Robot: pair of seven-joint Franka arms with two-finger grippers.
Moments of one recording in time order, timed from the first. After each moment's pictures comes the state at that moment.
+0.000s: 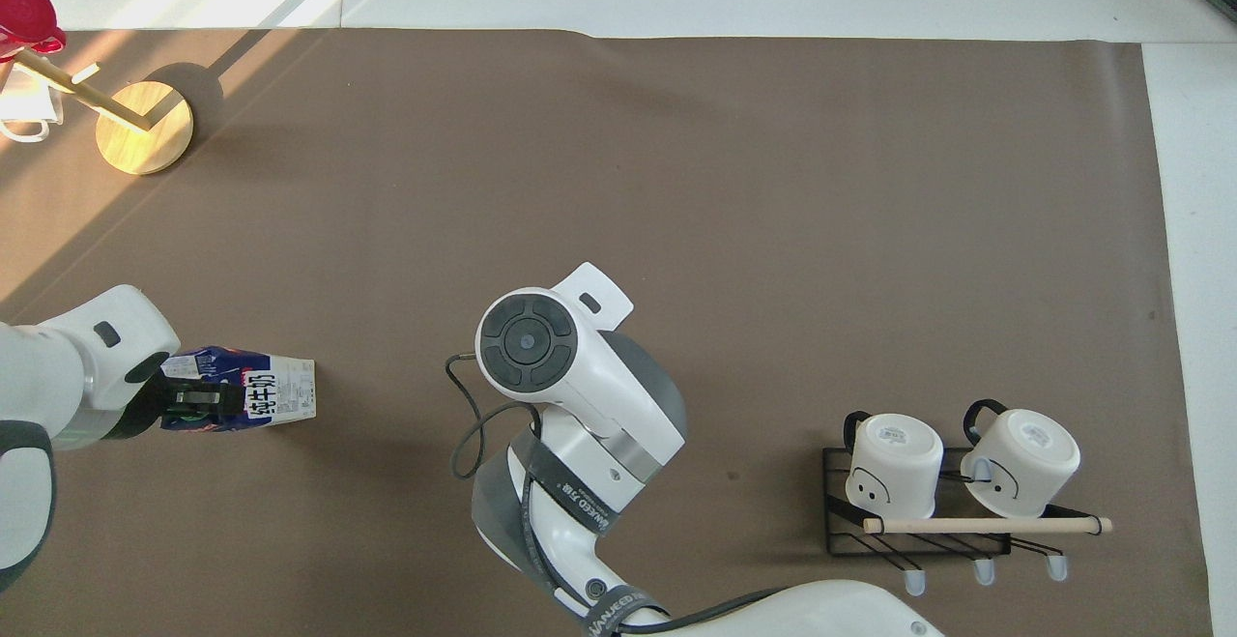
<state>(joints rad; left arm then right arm) -0.03 -0.31 -0.02 -2.33 -0.03 1.99 0.06 0.71 0.47 0.03 -1.65 -0.04 2.15 0.77</state>
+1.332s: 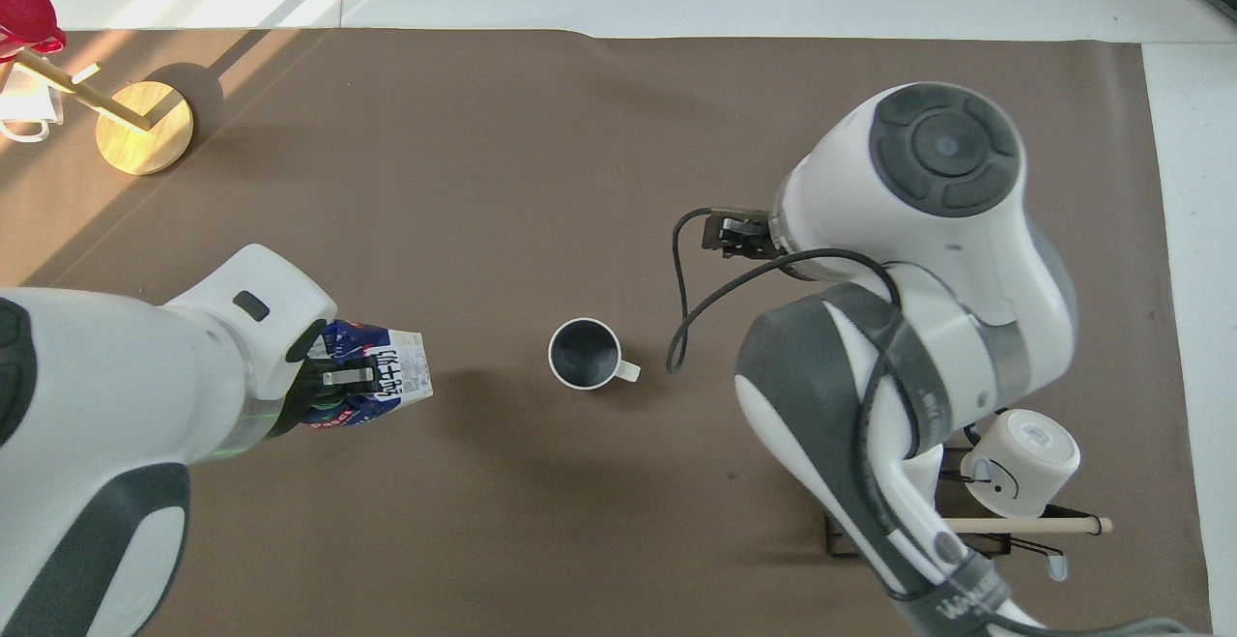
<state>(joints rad) -0.38 -0.27 -0.05 -2.04 -0.03 1.82 -0.47 0.35 0.18 0.01 -1.63 -0.04 1.85 0.58</state>
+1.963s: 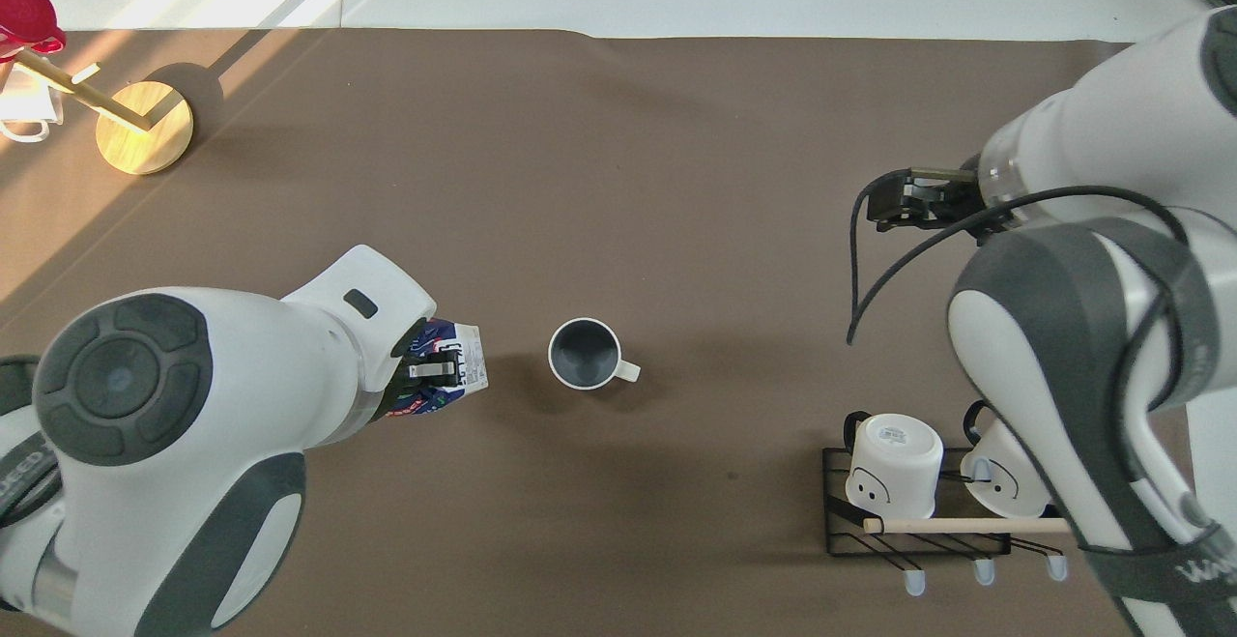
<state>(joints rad) -0.48 -0.10 -0.05 -2.03 -0.03 2.00 -0.52 0.09 0.01 0.00 -1.63 -0.02 1.68 0.29</state>
